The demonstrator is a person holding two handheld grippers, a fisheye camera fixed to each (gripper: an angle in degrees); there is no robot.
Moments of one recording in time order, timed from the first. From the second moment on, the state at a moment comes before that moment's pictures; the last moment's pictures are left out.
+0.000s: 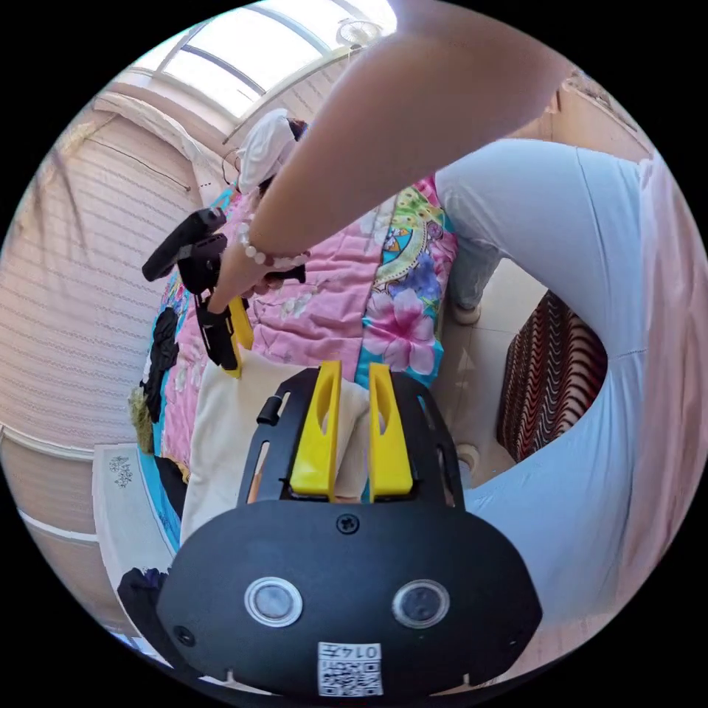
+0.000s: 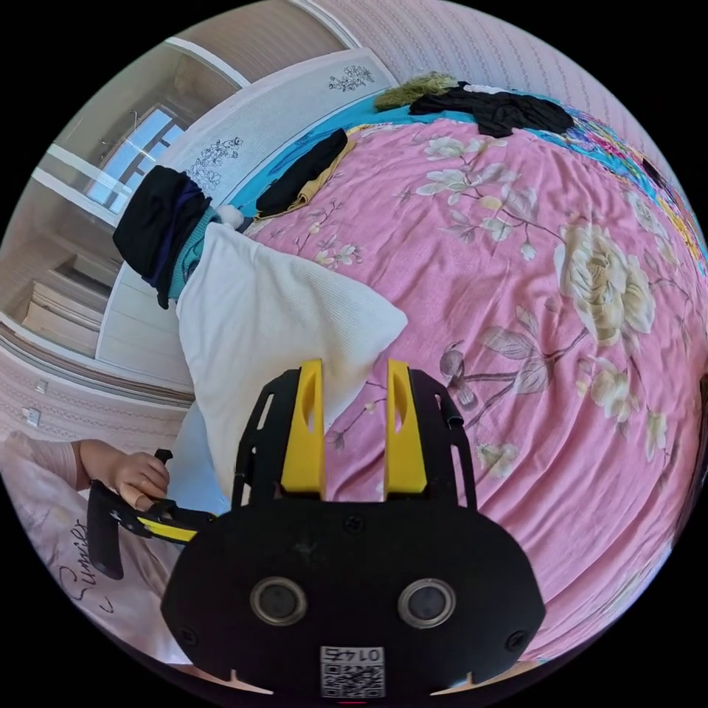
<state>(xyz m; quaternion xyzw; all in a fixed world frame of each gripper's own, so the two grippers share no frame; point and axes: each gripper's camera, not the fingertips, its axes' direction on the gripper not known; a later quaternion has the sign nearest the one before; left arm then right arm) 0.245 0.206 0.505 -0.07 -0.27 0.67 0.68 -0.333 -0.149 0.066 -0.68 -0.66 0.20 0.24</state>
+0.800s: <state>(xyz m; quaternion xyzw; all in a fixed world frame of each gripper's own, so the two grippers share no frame) 0.192 0.173 0.442 -0.05 -0.29 0.58 0.76 -0.293 -0.131 0.053 -0.67 -0.67 0.22 0.24</state>
